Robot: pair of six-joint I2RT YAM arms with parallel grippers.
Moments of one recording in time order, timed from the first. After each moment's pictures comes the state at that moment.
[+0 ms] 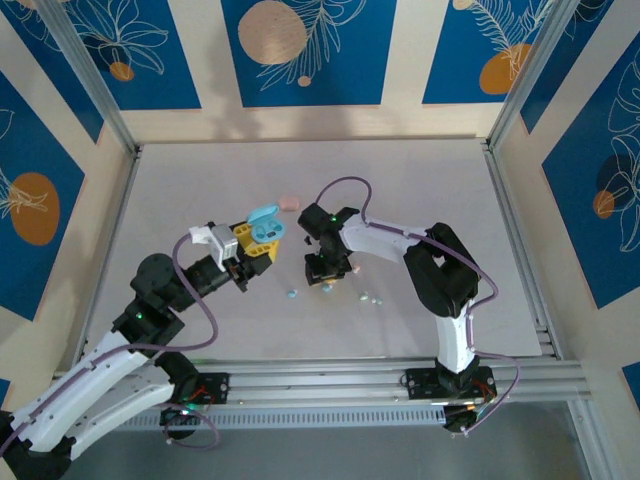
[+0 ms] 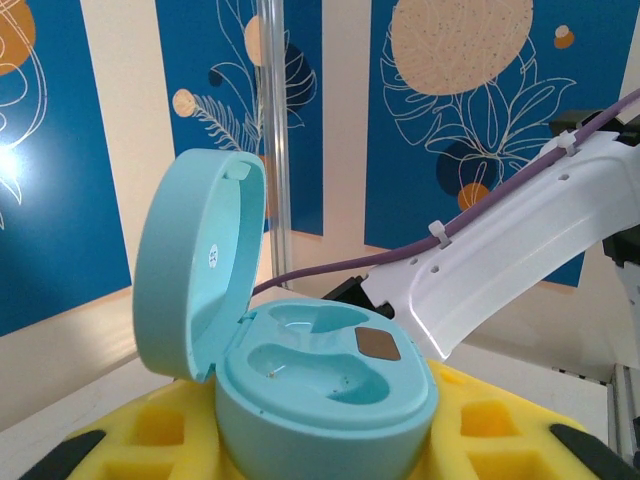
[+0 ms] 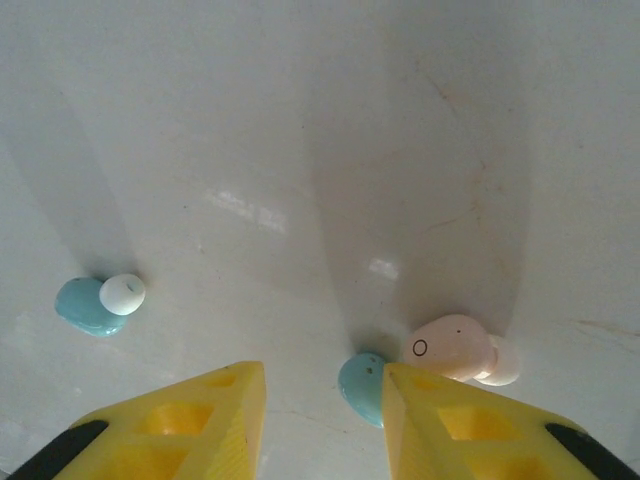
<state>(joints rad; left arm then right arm) -0.72 0.62 0.65 0.14 0.25 -0.03 0.77 1.95 1.39 -0.88 -0.20 0.46</state>
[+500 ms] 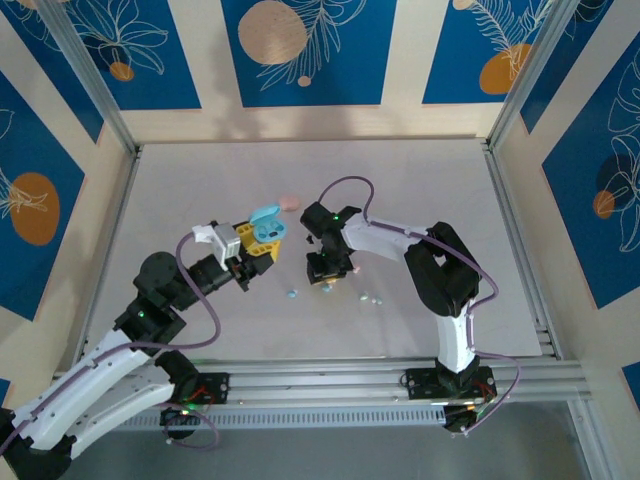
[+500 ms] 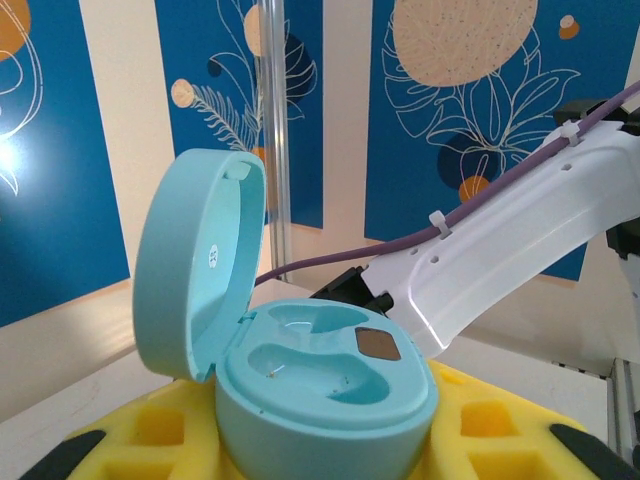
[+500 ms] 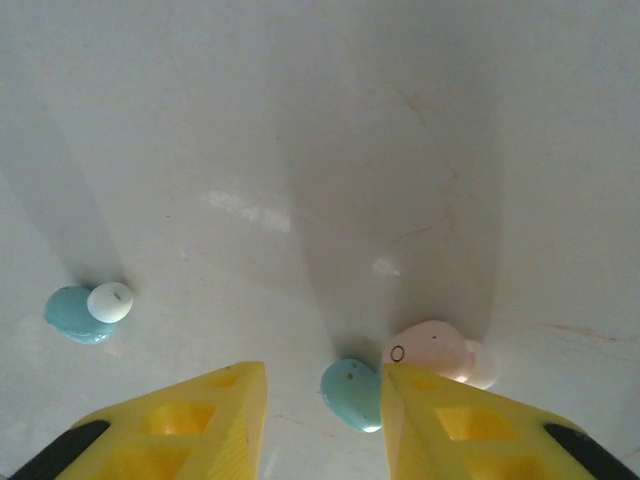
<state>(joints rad) -0.72 0.64 0.65 0.13 0.25 -0.03 0.76 1.95 1.38 -0.88 -0.21 0.46</state>
